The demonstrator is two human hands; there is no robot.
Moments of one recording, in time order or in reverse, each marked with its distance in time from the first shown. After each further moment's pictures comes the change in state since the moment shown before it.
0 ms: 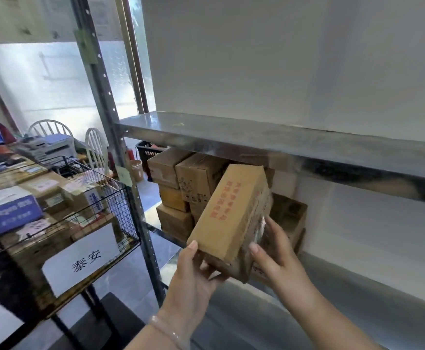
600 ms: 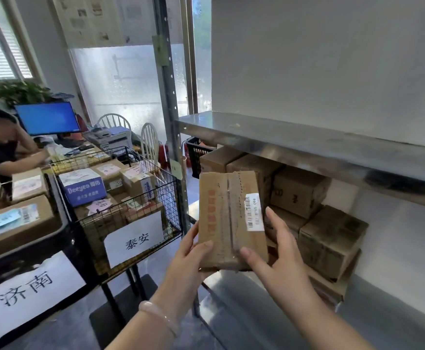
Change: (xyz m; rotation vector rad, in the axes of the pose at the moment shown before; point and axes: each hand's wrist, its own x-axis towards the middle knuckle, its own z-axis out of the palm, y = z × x) left_hand -0.029 0.066 -0.047 0.239 0.119 0.195; right_hand 0.022 -0.015 0.073 -0.130 -0.039 -0.237
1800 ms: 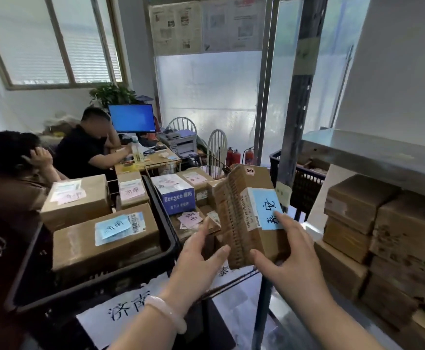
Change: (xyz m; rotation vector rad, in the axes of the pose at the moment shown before) left_hand 0.049 0.134 -0.239 0.796 0.387 0.188; right_hand 0.108 -0.081 0.250 -0.017 -0.164 -0.087
